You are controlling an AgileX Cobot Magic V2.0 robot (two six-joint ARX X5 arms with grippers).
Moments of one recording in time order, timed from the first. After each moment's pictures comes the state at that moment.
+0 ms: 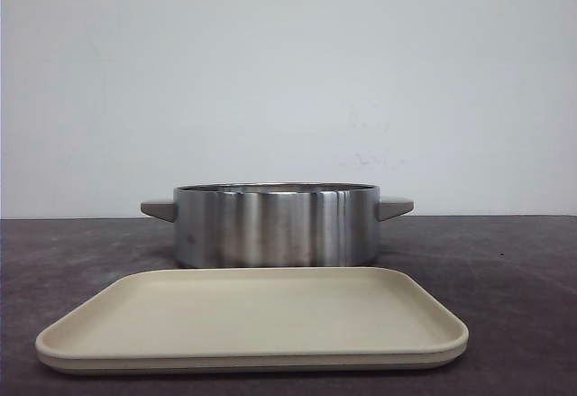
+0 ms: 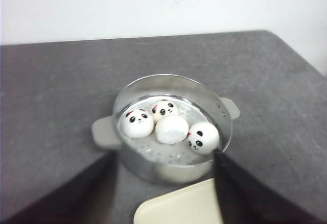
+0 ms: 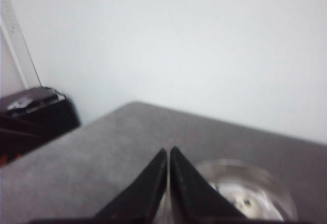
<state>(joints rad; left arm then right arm) -0.71 0.76 1.09 -0.70 -0.26 -0.29 0.77 0.77 0.92 -0.15 0.04 0.19</state>
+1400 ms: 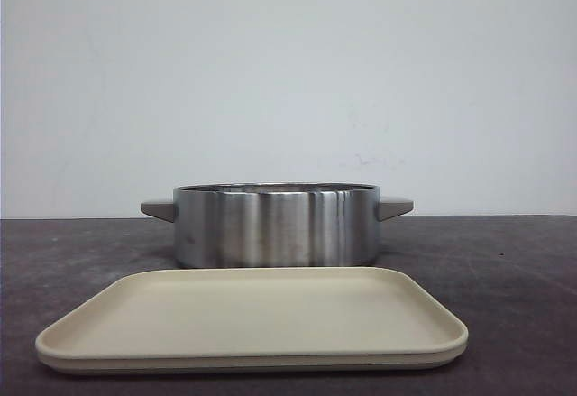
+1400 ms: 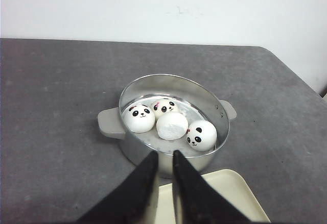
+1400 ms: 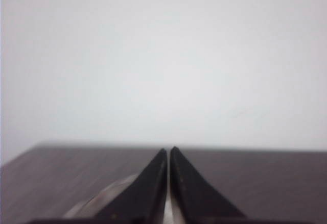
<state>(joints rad) -0.71 0.61 1.01 -0.72 -0.26 -0.33 0.57 0.40 0.59 -0.02 0.26 0.17</state>
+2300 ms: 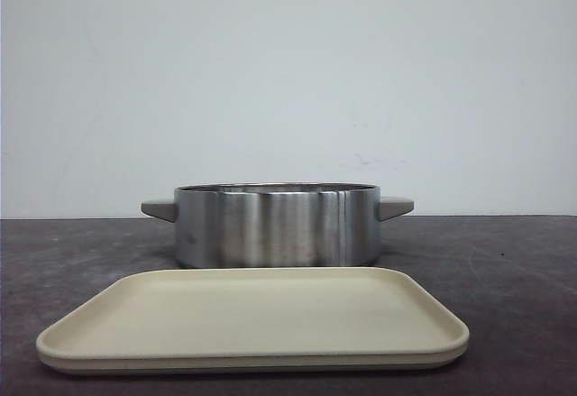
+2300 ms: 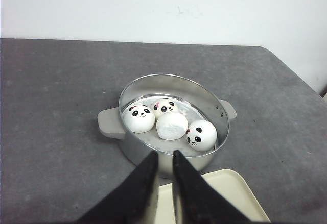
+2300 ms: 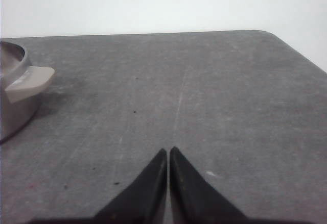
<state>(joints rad) -0.71 0.61 1.01 -0.72 -0.26 -0.33 0.12 0.00 0.01 -0.16 0.16 0.09</state>
